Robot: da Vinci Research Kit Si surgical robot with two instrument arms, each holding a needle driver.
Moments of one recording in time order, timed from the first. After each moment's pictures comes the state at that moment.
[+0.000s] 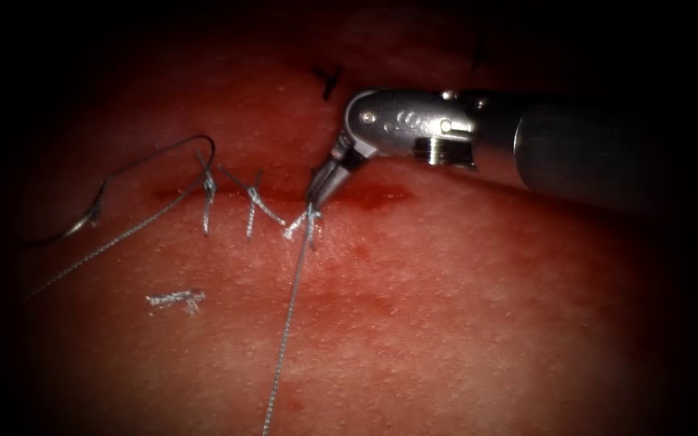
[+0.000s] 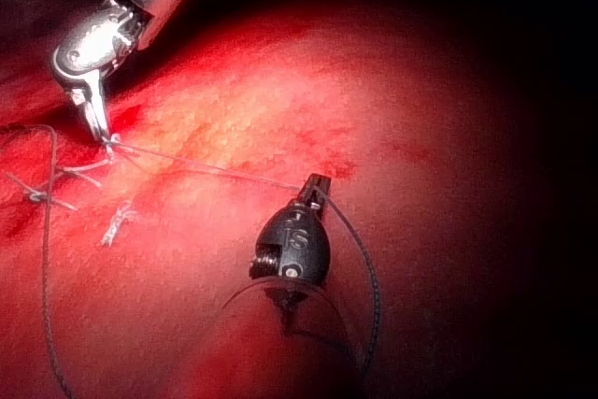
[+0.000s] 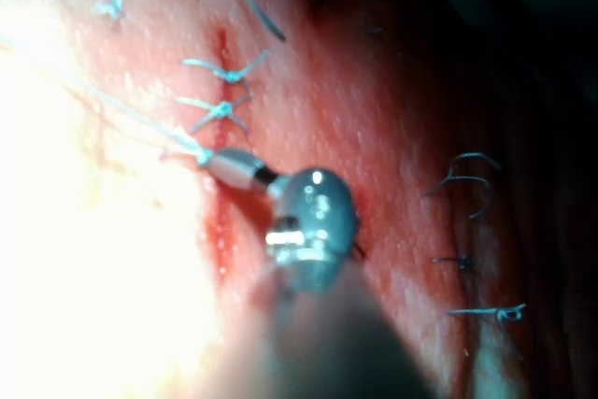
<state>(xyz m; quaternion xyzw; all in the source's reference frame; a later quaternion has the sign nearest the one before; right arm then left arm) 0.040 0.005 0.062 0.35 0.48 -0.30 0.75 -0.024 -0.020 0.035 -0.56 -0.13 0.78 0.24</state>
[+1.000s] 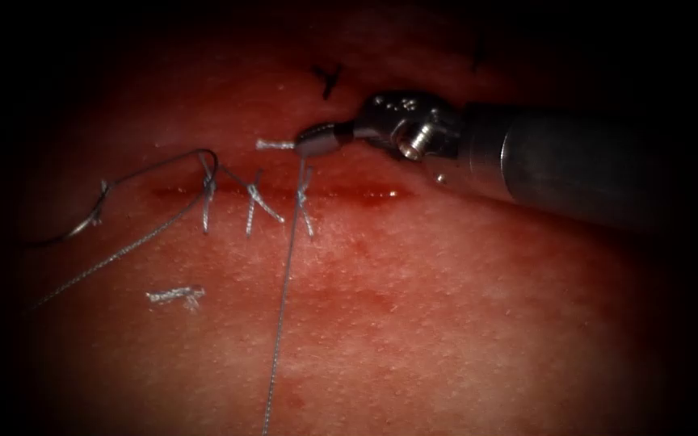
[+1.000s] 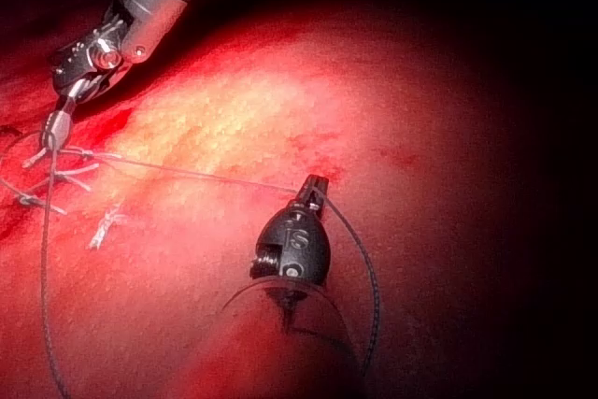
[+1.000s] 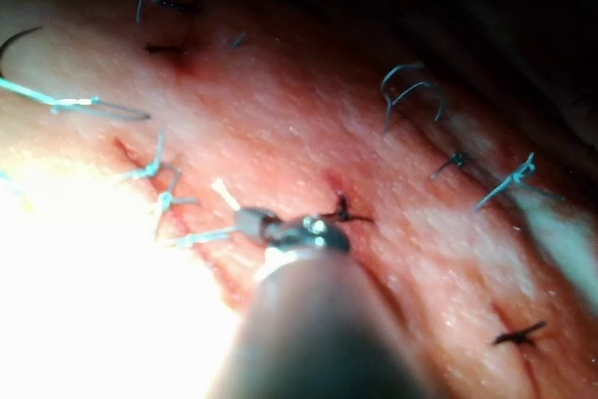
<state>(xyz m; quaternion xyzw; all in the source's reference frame) 0.037 0.007 0.066 0.26 0.48 0.29 0.79 -0.025 -0.022 0.033 -0.57 -0.13 0.78 0.23</state>
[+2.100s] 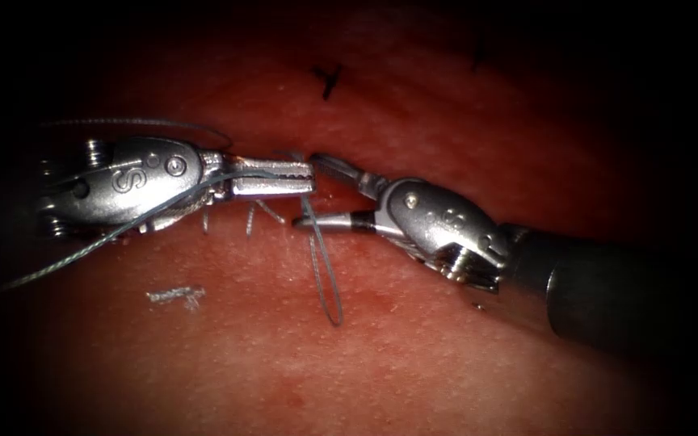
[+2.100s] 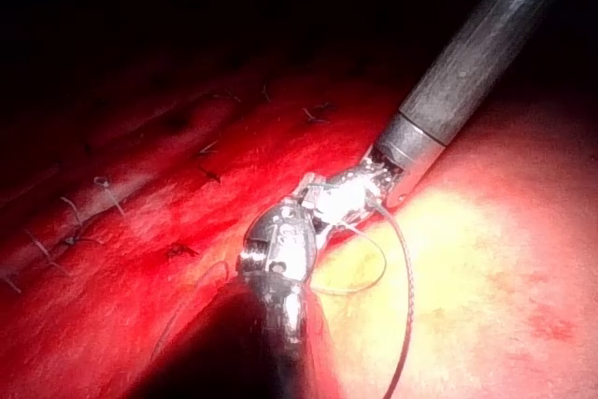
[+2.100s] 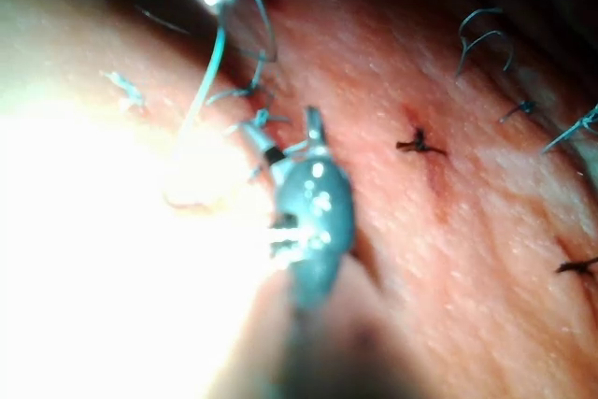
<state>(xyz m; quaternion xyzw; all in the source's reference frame) 0.037 -0.005 0.057 0.06 0.64 0.22 0.73 -0.023 0.009 0.038 -0.60 -0.07 0.77 0.21</state>
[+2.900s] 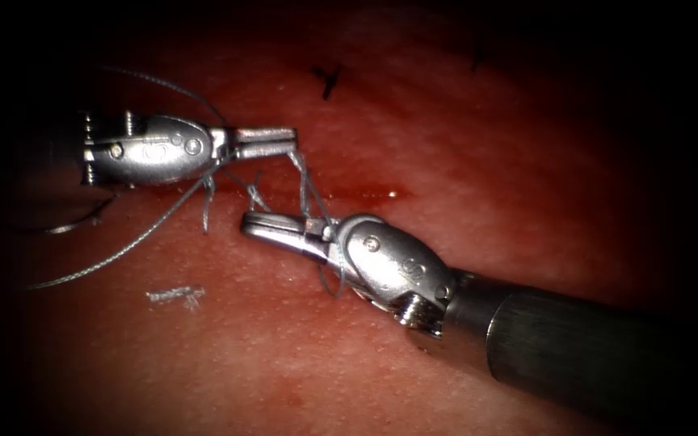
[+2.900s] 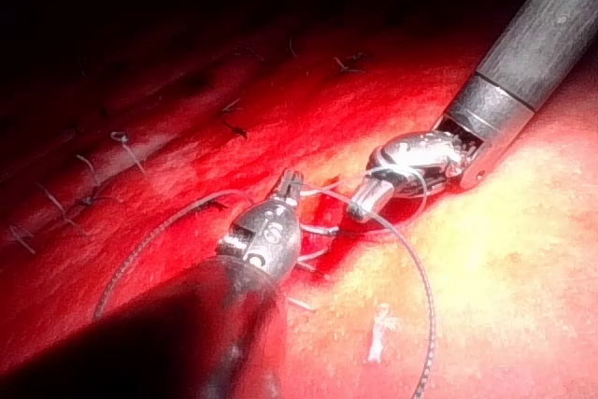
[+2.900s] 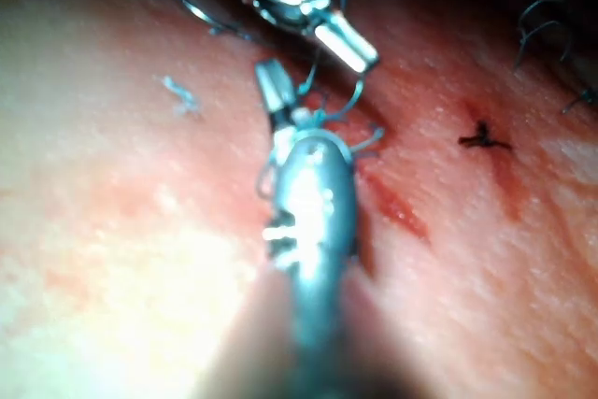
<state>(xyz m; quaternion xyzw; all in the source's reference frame) 0.039 -0.007 0.056 0.07 0.79 0.19 0.58 -0.020 0.008 0.050 -0.52 0.08 0.84 0.14</state>
